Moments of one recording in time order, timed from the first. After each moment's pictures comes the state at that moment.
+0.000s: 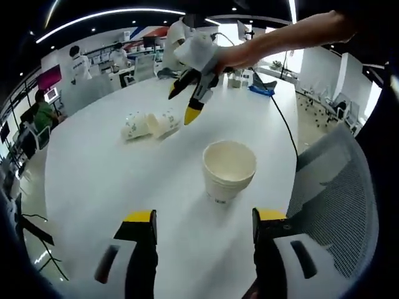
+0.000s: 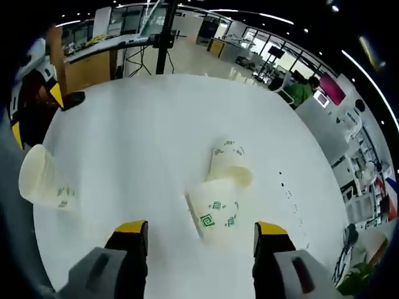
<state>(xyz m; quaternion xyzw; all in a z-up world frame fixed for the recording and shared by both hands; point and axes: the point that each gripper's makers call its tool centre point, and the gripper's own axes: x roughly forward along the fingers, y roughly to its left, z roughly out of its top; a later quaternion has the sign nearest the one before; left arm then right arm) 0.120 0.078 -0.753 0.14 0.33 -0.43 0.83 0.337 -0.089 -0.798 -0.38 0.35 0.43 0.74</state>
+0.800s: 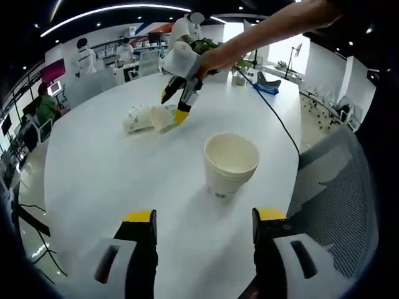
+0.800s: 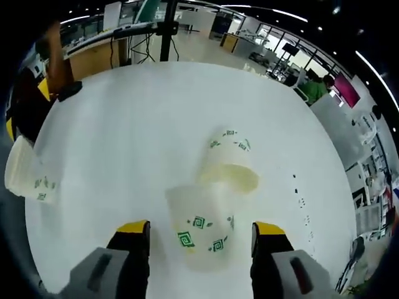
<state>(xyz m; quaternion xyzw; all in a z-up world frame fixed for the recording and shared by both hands) 0.115 0.082 -0.760 0.13 0.34 -0.41 0.83 0.357 -0.081 -0.823 -0.39 0.37 0.46 0.71</state>
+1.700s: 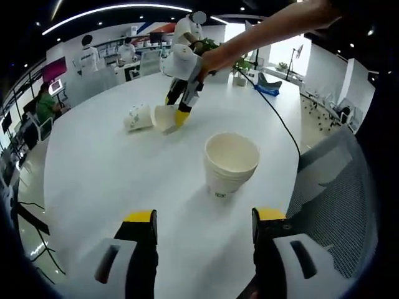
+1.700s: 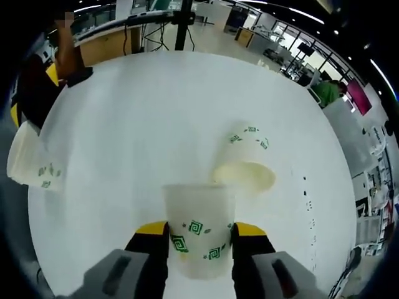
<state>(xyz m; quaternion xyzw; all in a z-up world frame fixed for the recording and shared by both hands) 0.118 0.082 -0.760 0.13 0.34 -0.42 0.83 0.344 -0.084 -0.824 -0.41 0.38 0.48 0.68</state>
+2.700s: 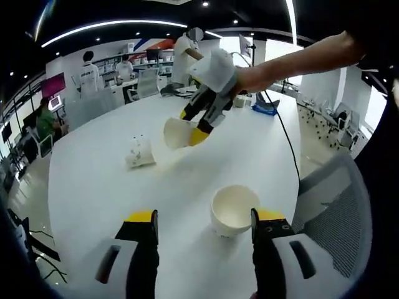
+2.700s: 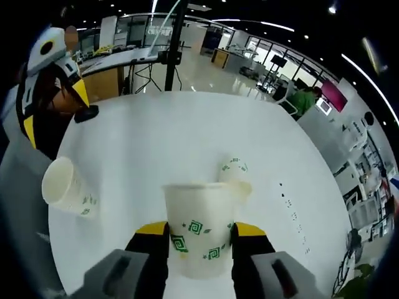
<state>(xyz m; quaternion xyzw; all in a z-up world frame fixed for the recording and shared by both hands) 0.161 0.052 -0.703 0.11 0.28 -0.43 0.85 0.302 -0.082 -0.747 -0.34 0.31 0.46 0.76</state>
